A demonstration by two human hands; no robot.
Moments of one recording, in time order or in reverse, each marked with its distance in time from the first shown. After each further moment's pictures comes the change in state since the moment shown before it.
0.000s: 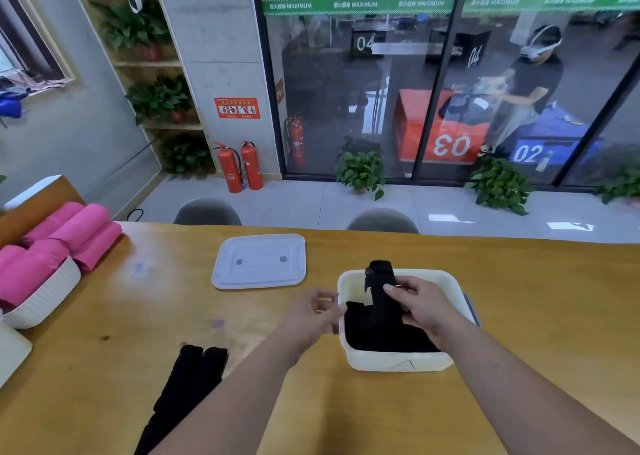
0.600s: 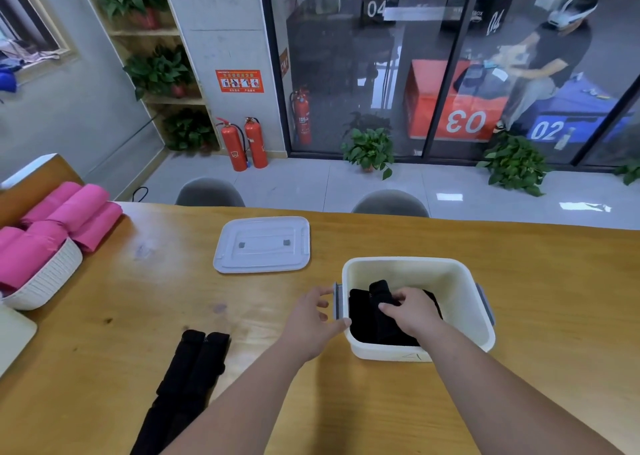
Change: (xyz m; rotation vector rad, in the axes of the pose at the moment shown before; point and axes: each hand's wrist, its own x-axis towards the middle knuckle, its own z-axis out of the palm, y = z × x) left_hand 0.006 -0.036 0.006 0.340 0.109 -0.010; right_hand 0.057 0.069 0.009 -0.682 0.140 0.137
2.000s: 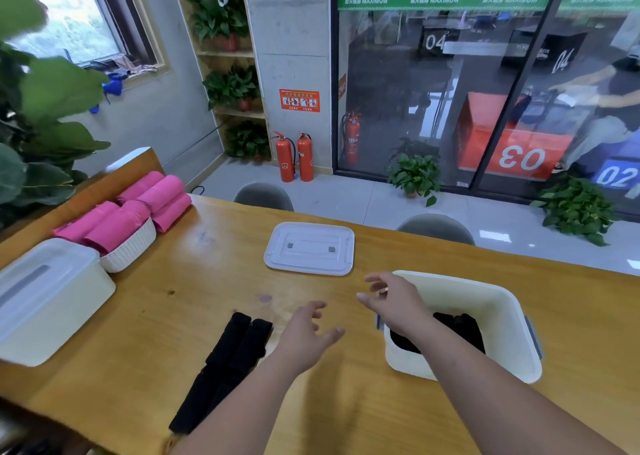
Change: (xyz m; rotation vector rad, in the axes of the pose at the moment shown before) left_hand -0.055 -0.044 -0.058 0.025 0.194 -0.048; right_hand -0.055 -0.107 0.044 -0.034 -0.063 -0.441
